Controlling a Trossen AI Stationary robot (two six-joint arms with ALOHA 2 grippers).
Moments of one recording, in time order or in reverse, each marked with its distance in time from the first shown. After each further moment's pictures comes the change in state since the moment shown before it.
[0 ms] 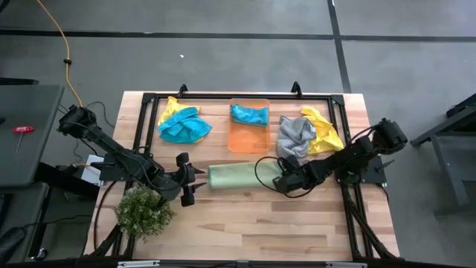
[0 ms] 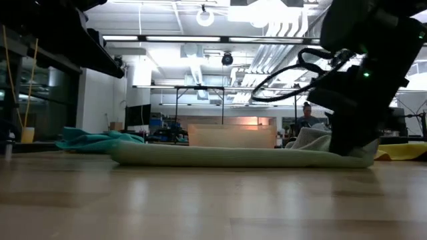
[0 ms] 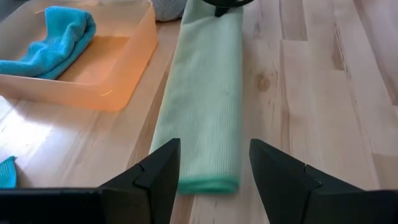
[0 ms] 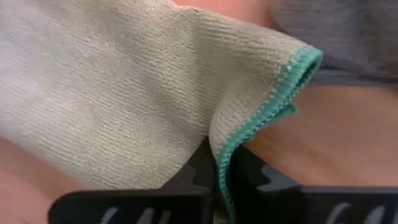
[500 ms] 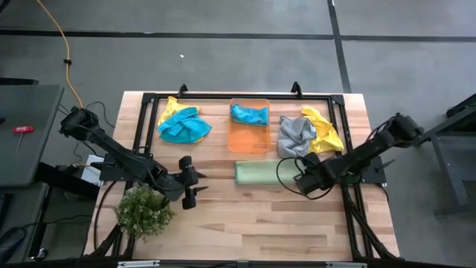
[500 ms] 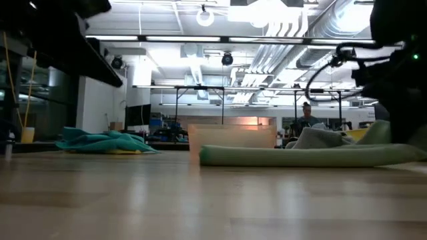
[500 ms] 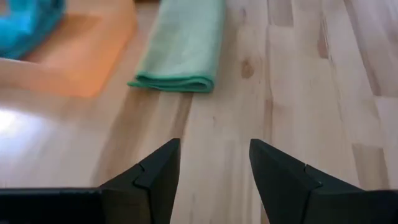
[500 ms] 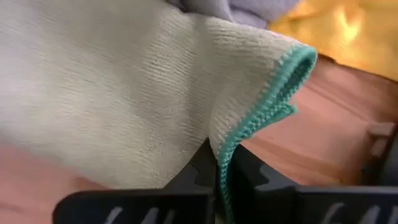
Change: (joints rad) left arm 0.028 0.057 0.000 0.043 0.097 -0.033; right arm 0.104 -0.253 -0.011 -0.476 -0.058 0.174
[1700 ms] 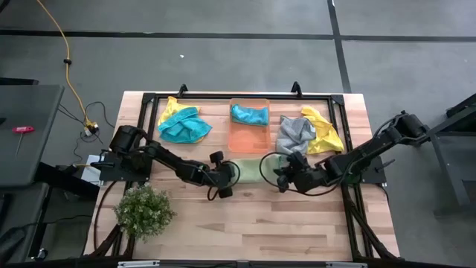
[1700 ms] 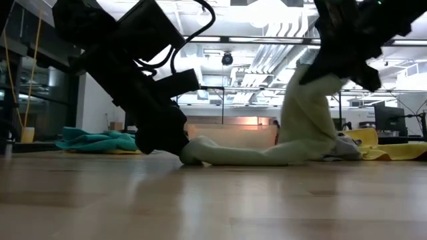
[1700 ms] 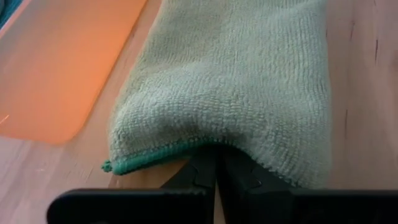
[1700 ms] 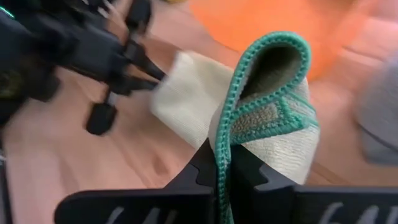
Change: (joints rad) left arm 0.299 0.671 0.221 0.316 0.074 0.218; right arm -0.006 -0.085 0.006 0.744 0.272 -0.366
